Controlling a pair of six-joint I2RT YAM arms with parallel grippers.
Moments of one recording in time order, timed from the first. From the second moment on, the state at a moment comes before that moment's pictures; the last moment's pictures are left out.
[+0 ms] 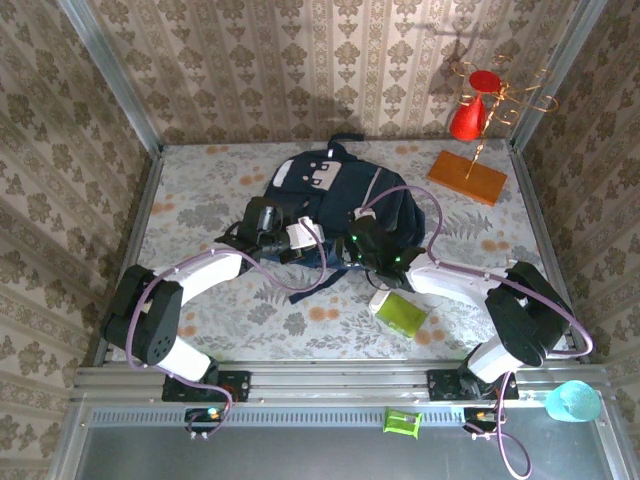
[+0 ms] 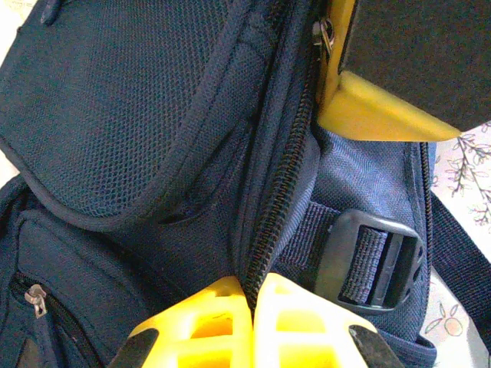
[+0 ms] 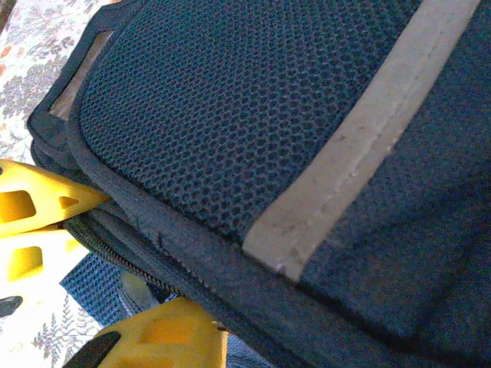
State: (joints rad) left arm -0.53 1.51 0.82 0.03 0.47 0.83; right arm 0.71 1.54 0.87 -0.01 0.15 0.63
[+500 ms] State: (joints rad) left arm -0.53 1.52 0.83 0.02 0.46 0.84; right arm 0.70 1.51 0.86 -0.02 0.09 0.55
